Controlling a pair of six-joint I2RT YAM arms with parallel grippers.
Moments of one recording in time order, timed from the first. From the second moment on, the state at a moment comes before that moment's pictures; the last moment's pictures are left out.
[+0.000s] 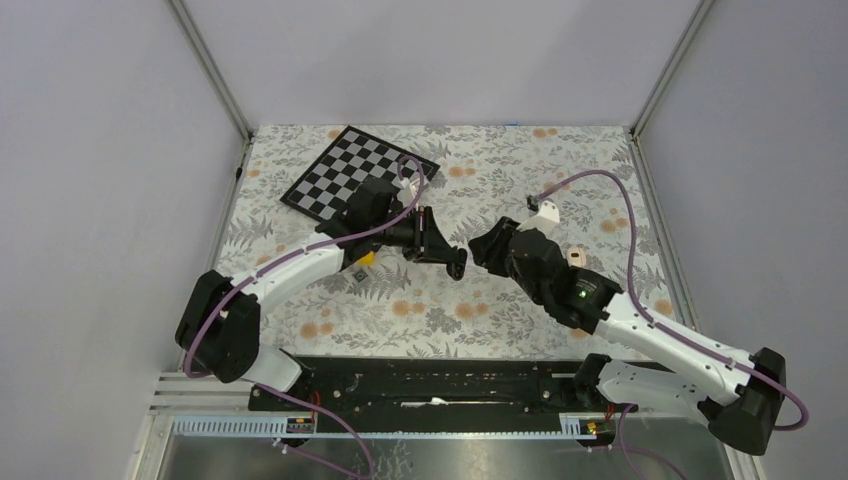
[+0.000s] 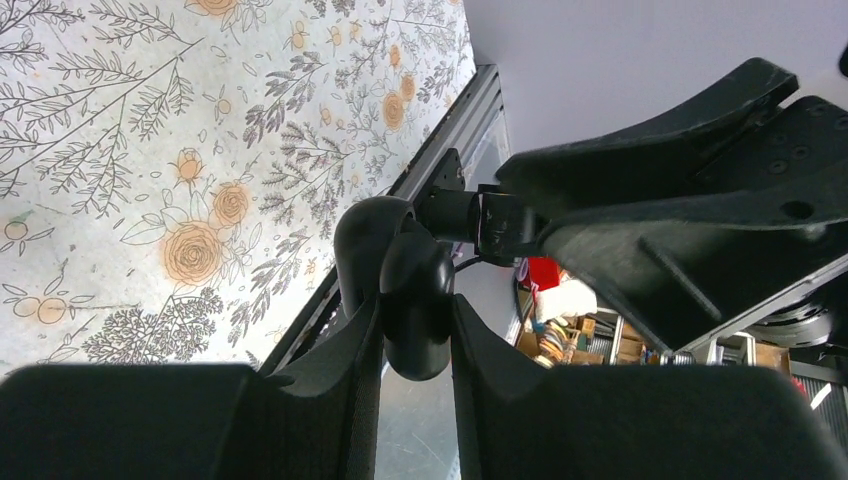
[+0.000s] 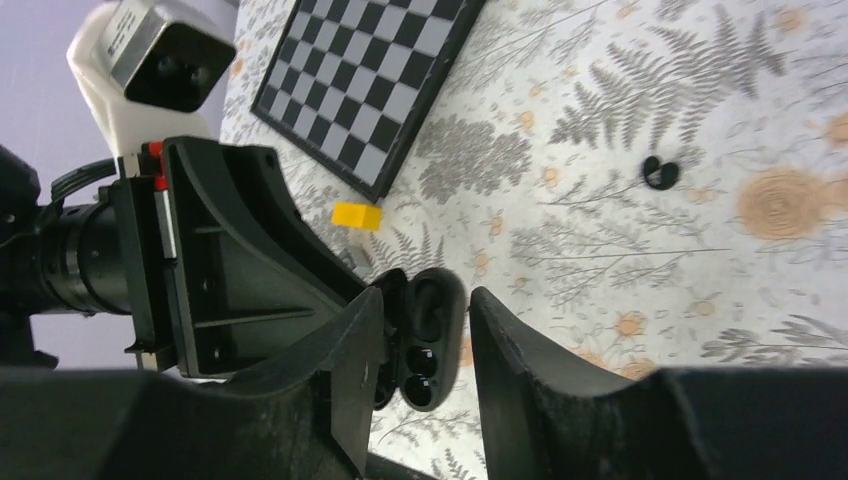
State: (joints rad) left arm -0.60 1.46 0.98 -0.06 0.79 -0.86; right arm 0.91 0.99 0.82 -0.28 0.42 0.92
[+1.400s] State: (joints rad) left arm -0.42 1.39 0.94 -0.25 0.76 -0.68; right arm 0.59 1.74 1.02 -0.32 0.27 0.71
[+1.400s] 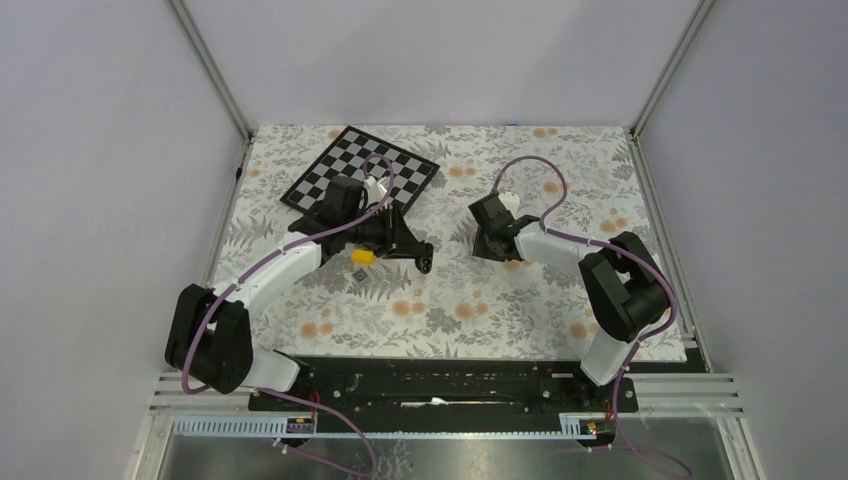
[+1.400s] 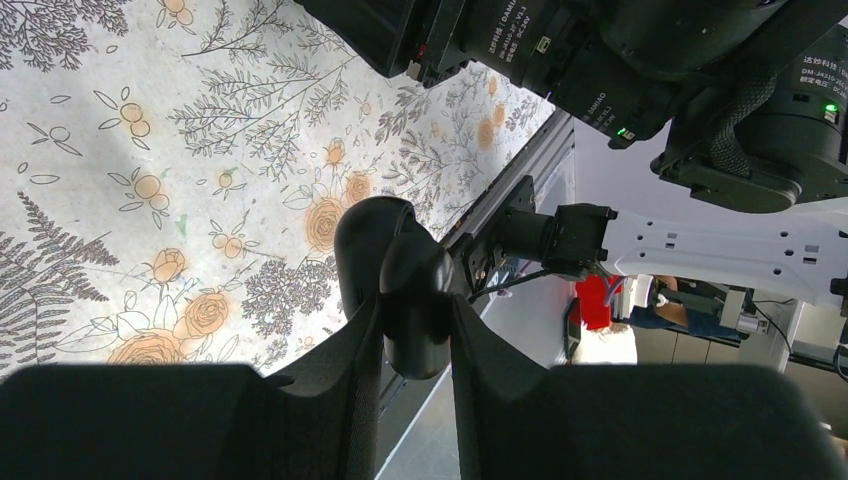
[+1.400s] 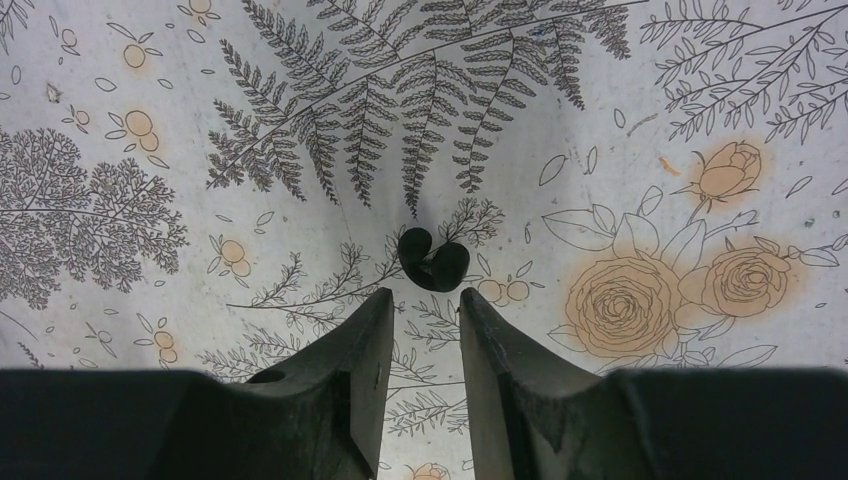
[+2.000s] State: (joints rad) left arm -0.42 1.38 0.94 -0.28 0.76 -0.67; right arm 0.59 1.75 1.05 -0.32 0.28 0.67
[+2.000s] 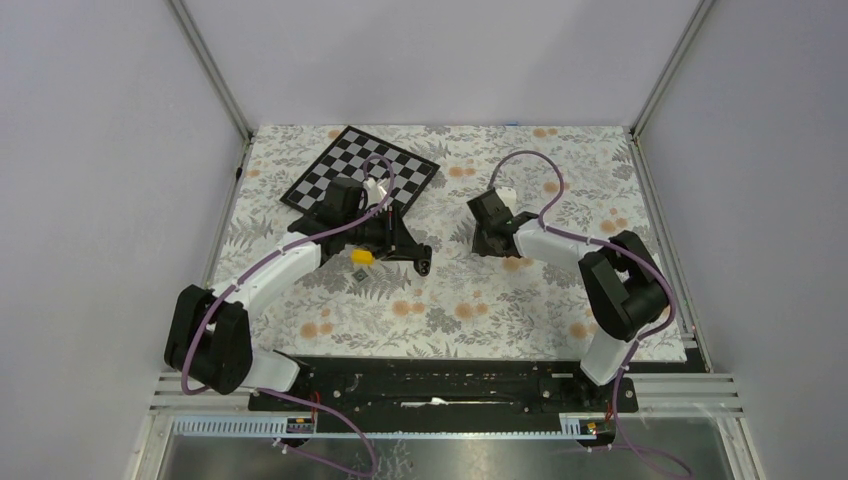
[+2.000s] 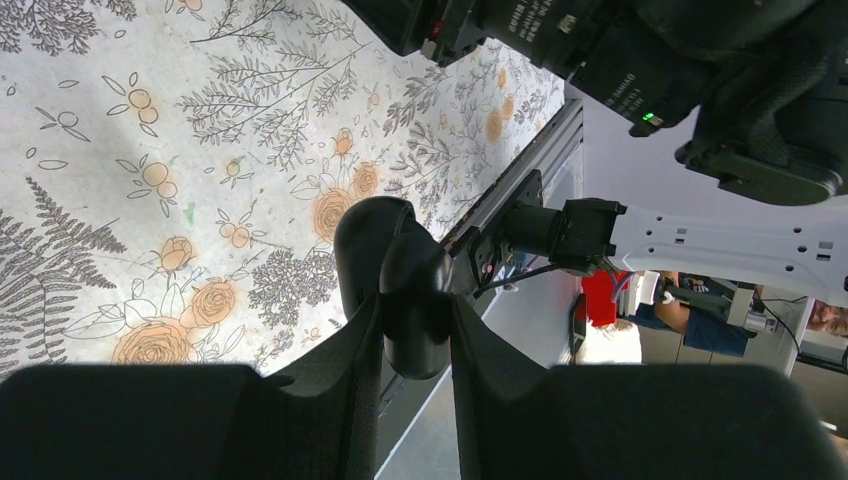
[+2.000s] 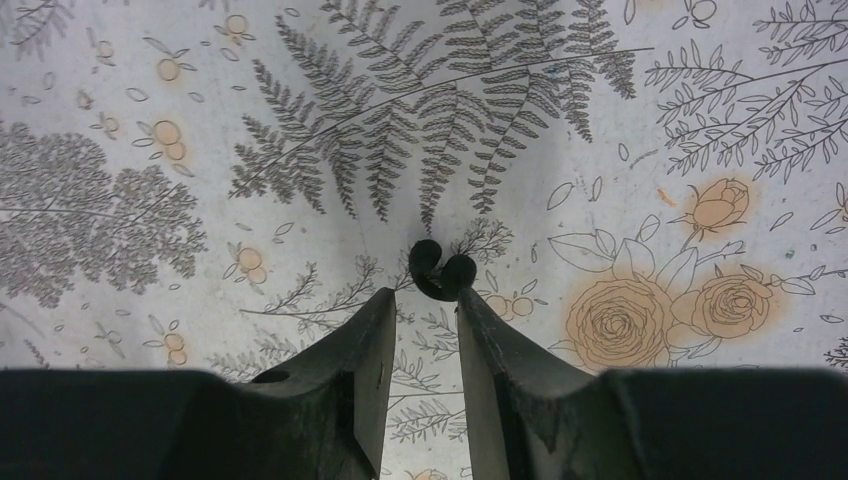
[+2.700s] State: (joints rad) left arm -0.42 1.38 0.94 -0.28 0.75 -0.66; right arm 0.62 1.79 1.09 -0.33 0.27 0.57
